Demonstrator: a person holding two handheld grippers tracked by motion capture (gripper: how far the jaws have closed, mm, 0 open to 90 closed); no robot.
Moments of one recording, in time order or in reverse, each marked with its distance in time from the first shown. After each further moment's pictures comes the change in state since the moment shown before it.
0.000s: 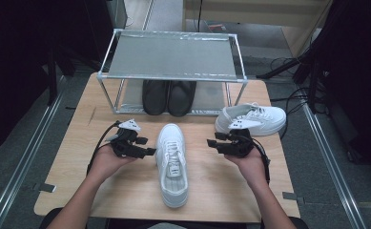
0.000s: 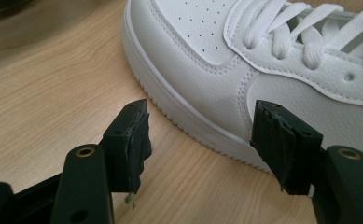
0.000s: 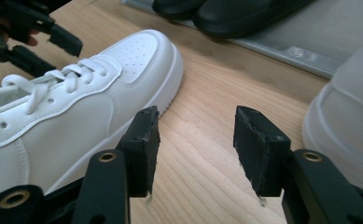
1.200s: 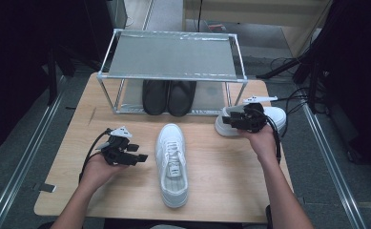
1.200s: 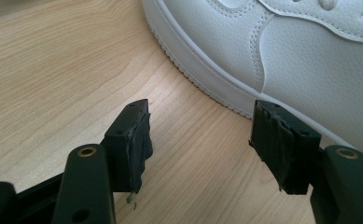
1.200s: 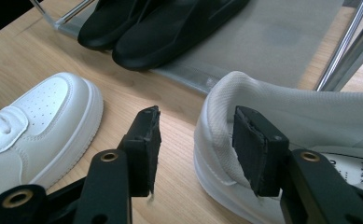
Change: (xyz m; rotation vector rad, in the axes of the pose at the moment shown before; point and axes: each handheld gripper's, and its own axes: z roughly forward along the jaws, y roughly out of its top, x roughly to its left) left arm -0.002 -0.026 -0.015 0.024 0.050 -0.046; right arm -0.065 0.045 -0.010 0.017 -0.127 0.080
